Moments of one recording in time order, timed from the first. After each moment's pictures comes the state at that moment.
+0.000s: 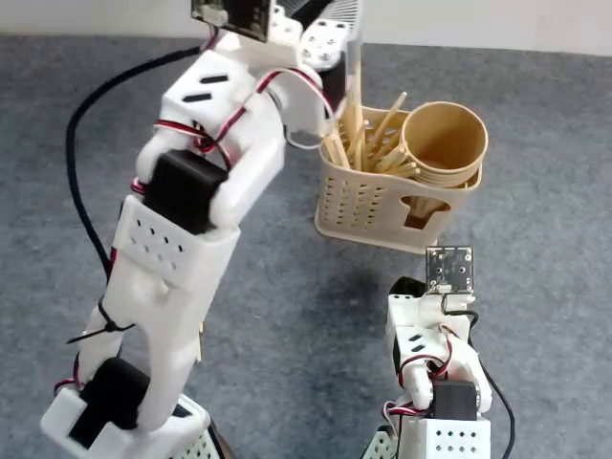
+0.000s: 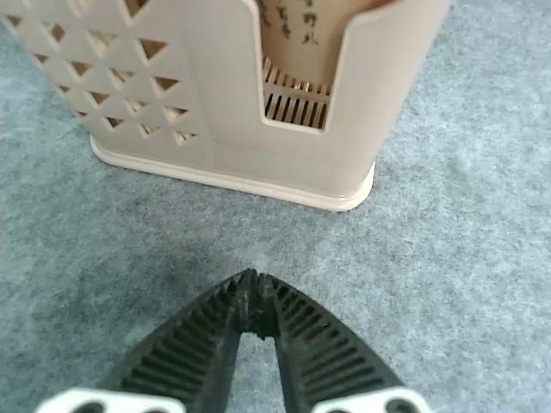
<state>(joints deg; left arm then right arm) 25.7 -10.4 -27.0 44.8 11.2 -3.0 -104.5 95.7 54.5 6.2</state>
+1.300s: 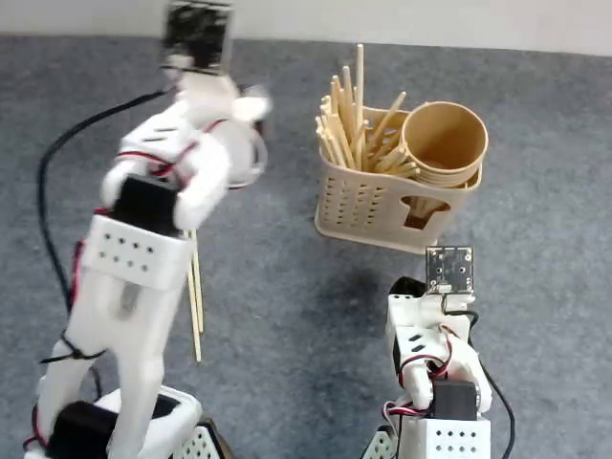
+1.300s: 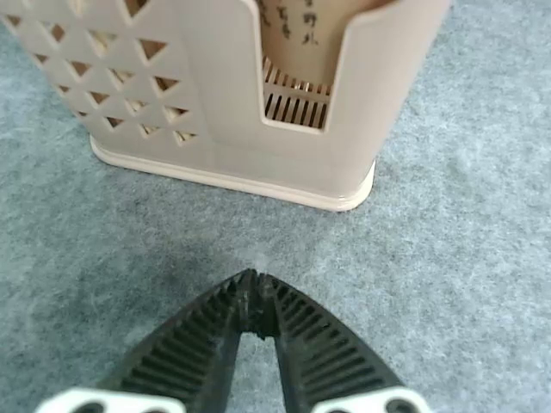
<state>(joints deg) 10.2 -24.6 6.5 53.9 11.2 -3.0 -104.5 95.7 54.5 6.2</state>
